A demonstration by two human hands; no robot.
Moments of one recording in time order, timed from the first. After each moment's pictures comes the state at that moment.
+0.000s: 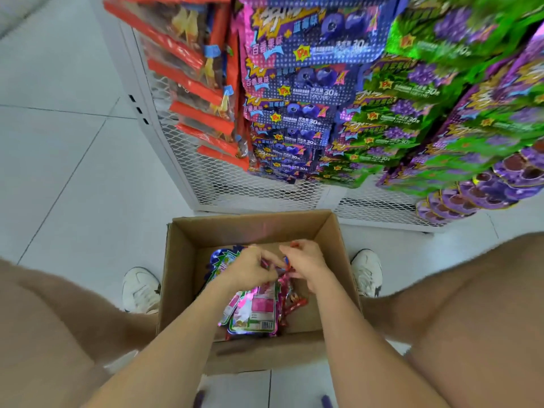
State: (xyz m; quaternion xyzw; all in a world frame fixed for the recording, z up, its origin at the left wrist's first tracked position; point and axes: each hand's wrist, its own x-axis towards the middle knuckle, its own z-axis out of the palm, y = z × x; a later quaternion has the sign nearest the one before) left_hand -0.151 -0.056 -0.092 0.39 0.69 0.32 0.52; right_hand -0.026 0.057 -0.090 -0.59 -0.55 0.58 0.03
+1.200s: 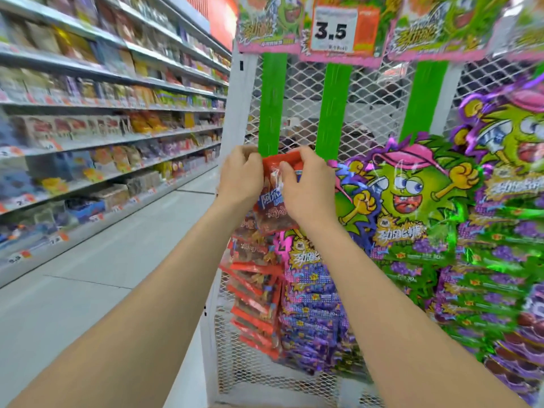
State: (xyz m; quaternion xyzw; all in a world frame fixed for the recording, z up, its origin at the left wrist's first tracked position) left_hand -0.287 0.022 0.435 0.33 0.70 0.63 -0.04; right_hand -0.179 0.091 0.419 -0.20 -0.78 0.20 0.56
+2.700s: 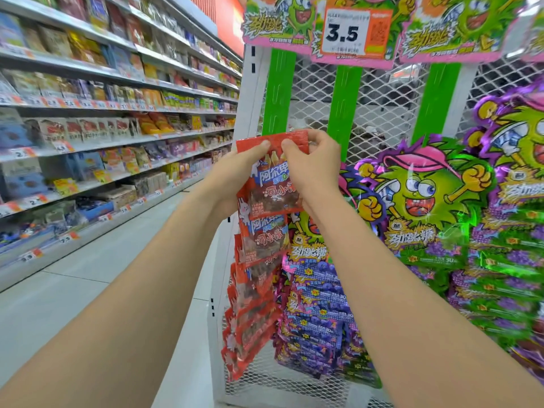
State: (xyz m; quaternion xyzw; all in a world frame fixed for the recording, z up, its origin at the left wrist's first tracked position) left_hand -0.290 -0.020 0.451 0.36 0.56 0.69 0.26; right_hand -0.205 0.086 0.454 -0.20 -0.66 0.43 0.58
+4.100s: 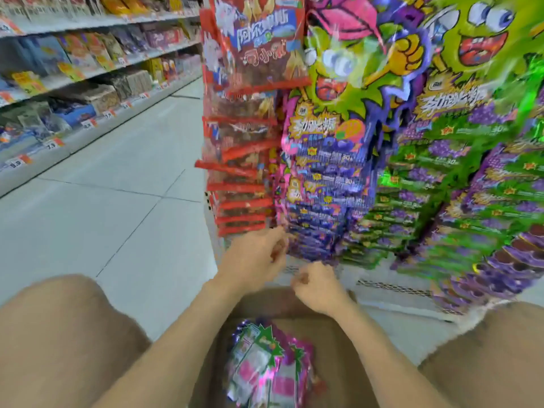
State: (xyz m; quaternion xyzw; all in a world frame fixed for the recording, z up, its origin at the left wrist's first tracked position) left_hand -0.213 -0.064 0.118 0.58 0.76 0.29 0.00; right_hand -0.069 0.058 0.064 -0.37 -0.88 0.31 0.01
